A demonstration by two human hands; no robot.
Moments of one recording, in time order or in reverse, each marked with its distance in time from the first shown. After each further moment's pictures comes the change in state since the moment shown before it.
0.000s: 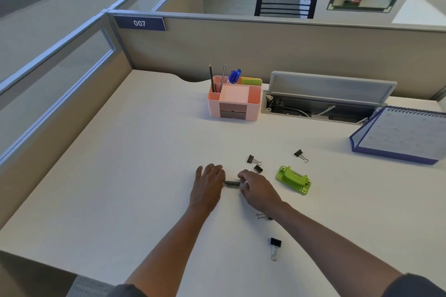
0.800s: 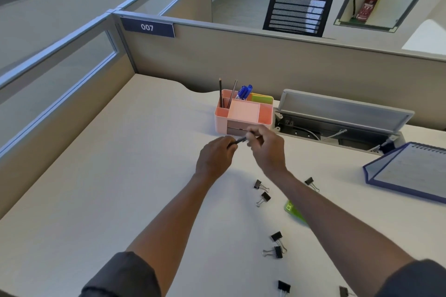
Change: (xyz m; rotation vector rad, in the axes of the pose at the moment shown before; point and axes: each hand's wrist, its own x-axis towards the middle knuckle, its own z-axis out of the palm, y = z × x) left_hand 0.132 -0.020 -0.071 -0.443 0.166 -0.107; right_hand 0.123 -0.062 -0.097 0.255 0.587 -0.191
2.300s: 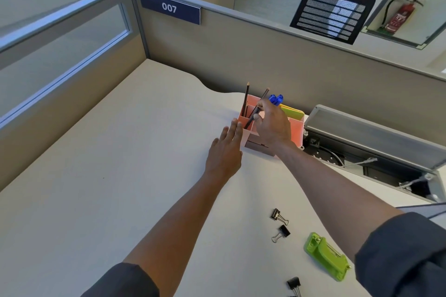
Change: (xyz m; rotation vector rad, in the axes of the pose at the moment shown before) left_hand 0.069 -0.066 0.026 0.155 -0.122 -0.098; right_hand 0.140 0.029 0.093 -0.506 -0.172 -0.019
